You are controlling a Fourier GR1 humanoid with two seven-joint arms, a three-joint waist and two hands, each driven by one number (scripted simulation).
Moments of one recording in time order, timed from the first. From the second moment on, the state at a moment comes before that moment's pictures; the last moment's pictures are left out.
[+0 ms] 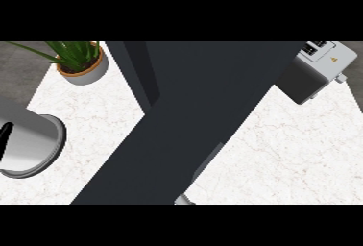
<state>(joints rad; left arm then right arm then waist) 0.33 0.73 -0.08 -2.00 0.95 0.07 -0.43 -0.56 -0.17 0.85 -2.27 -0.01 -0.49 0.77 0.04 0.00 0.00</state>
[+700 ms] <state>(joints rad) 0.25 0.67 -0.10 -2.00 0.90 0.14 -0.37 -1.15 -0.01 0.57 -1.59 -0.18 -0.49 0.60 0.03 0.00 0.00</state>
